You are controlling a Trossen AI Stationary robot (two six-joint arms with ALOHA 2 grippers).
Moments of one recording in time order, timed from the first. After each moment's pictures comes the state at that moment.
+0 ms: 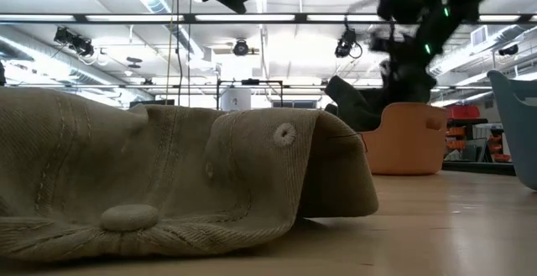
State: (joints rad) left arm -0.05 1.55 1.57 -0.94 -0.17 -0.16; right arm -0.39 1.12 0.71 -0.45 0.18 -0.43
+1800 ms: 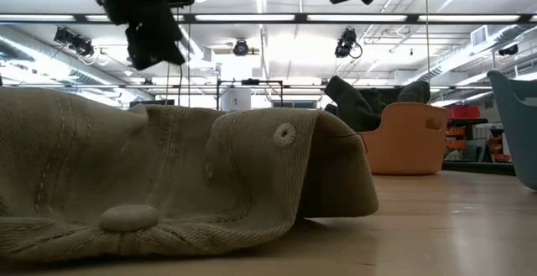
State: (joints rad) left arm -0.20 1.24 0.79 -0.29 0.03 -0.57; right arm 0.01 1.29 1.29 -0.73 0.02 0.05
